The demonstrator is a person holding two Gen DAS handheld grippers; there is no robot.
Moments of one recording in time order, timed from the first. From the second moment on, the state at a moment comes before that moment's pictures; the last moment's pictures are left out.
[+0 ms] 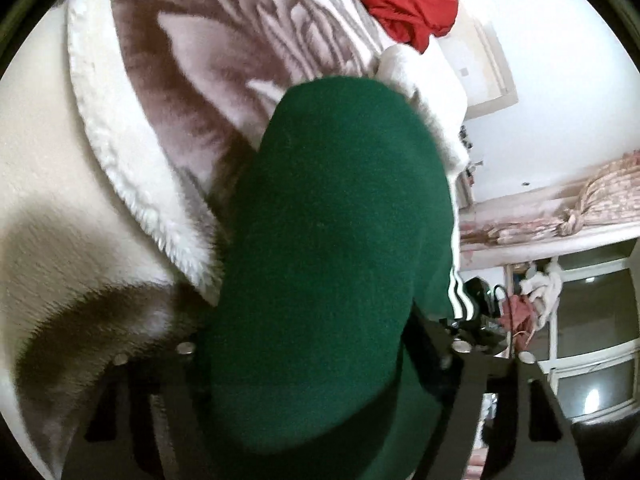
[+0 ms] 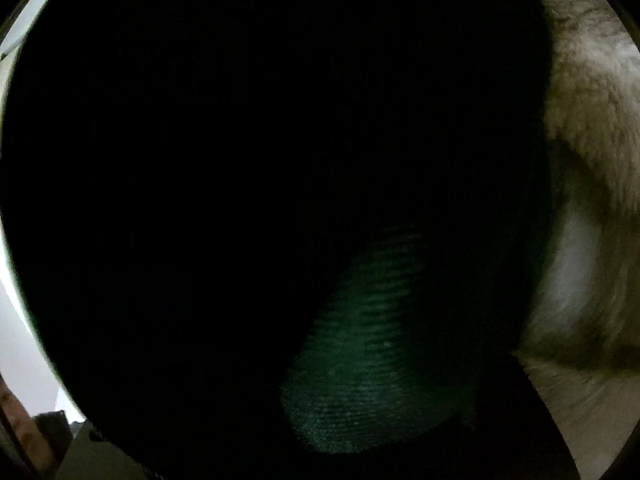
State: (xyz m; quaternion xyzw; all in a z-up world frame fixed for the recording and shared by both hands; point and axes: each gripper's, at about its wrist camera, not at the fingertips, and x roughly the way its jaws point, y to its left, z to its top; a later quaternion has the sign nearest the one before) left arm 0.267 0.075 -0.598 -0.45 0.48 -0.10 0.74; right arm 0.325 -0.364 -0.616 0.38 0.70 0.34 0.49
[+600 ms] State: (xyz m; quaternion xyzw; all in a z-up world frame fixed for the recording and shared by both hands) left arm 0.398 0.048 -0.474 -0.37 0.46 -0.21 0.78; right arm 0.366 -0.397 -0.469 0.43 0.60 0.34 0.58
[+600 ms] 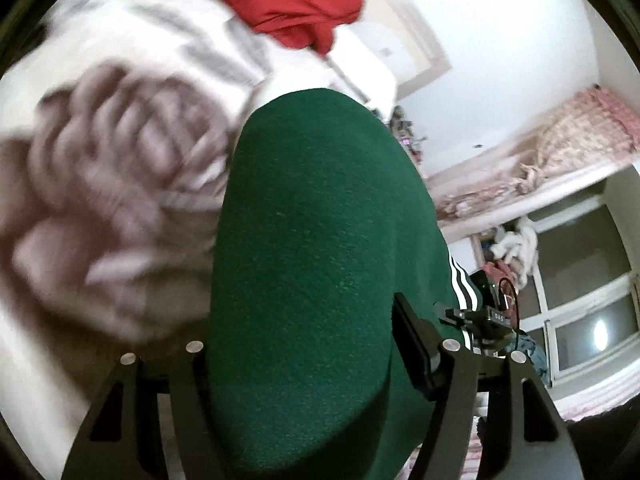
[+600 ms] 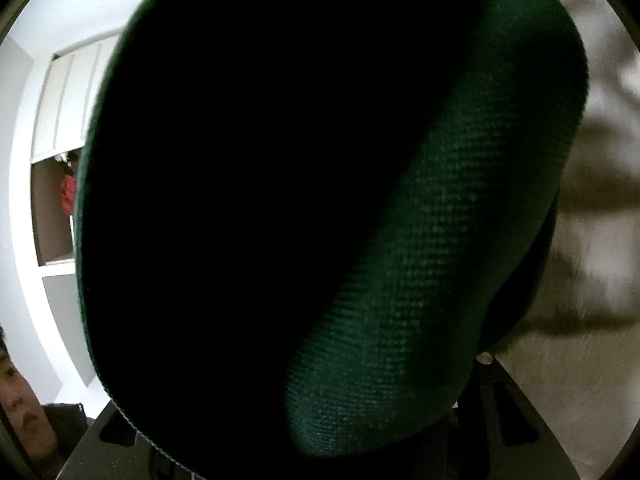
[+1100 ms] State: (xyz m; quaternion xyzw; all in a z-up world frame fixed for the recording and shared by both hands) left arm 0.681 0.052 -0.499 -0.35 0.47 -0.24 0.78; right arm 0.635 -0.421 -0.392 0.40 0.56 0.29 0.66
